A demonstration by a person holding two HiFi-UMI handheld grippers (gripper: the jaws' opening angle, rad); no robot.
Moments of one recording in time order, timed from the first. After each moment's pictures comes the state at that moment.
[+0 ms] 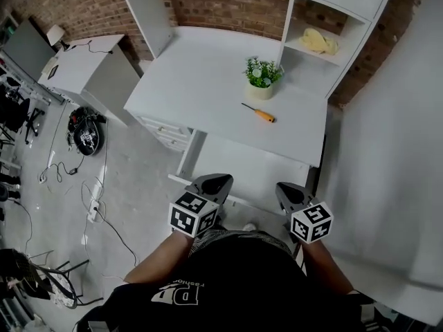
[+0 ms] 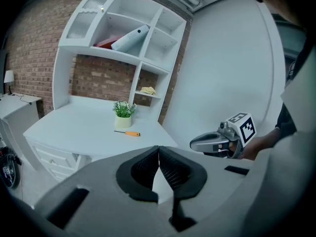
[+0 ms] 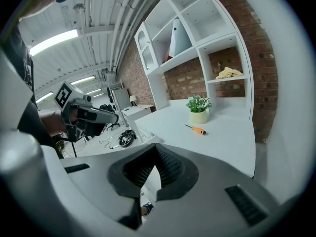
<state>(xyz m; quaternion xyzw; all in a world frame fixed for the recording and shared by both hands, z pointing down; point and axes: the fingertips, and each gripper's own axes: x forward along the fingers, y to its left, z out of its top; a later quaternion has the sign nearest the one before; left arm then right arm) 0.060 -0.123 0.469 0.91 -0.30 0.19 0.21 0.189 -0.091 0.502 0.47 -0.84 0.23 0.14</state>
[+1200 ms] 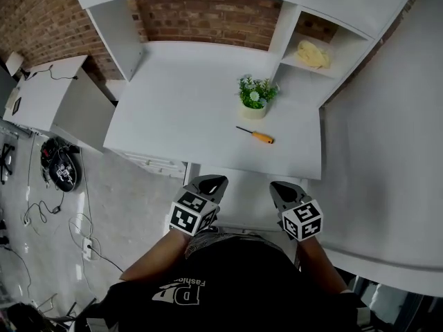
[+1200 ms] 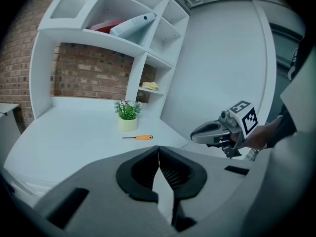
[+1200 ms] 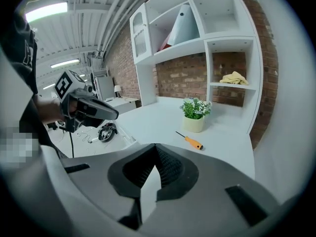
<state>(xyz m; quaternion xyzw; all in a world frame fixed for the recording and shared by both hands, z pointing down) 0.023 -0.264 0.499 0.93 -0.20 0.22 0.20 0.145 -0.213 0.514 0.54 -0.79 0.20 0.22</state>
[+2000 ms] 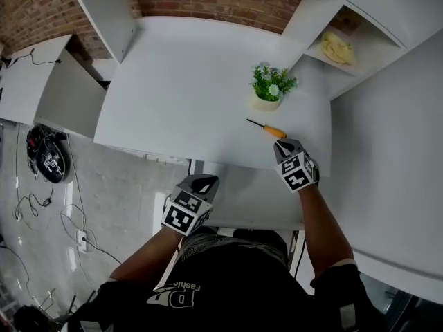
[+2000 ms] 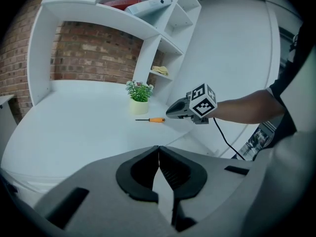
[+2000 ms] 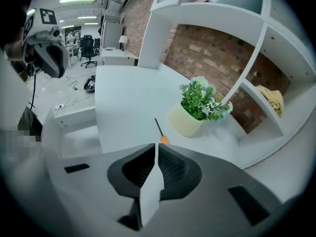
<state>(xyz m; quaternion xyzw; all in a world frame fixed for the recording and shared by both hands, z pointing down) -0.030 -0.312 0.570 0.92 -0.16 0.28 0.23 0.181 -0.366 0.612 0.50 -0.71 0.11 0.49</state>
